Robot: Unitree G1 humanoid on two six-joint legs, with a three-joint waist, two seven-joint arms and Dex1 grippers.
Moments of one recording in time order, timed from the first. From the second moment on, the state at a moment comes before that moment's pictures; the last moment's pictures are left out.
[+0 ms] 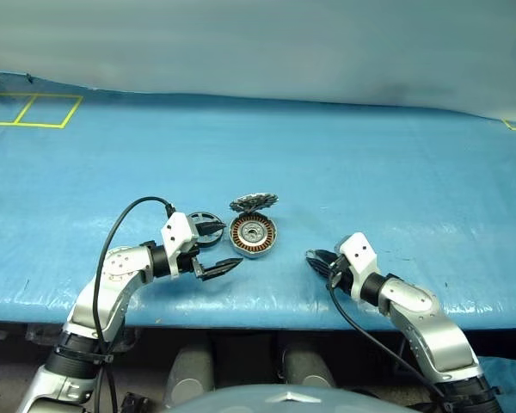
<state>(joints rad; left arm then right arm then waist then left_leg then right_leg) -0.10 0.52 -0.13 -0.17 -0.32 0.26 -0.94 0.11 -0.48 0.06 -0.29 0.21 0.45 0.60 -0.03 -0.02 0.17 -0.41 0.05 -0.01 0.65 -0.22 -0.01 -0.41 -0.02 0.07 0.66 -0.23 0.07</state>
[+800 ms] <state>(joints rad) -0.07 0.52 -0.08 -0.17 -0.33 0.25 -0.91 -0.27 -0.42 0.28 -0.21 0.21 0.48 0.72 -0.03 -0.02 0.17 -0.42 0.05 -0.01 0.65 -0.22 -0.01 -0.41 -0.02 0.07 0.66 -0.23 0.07</state>
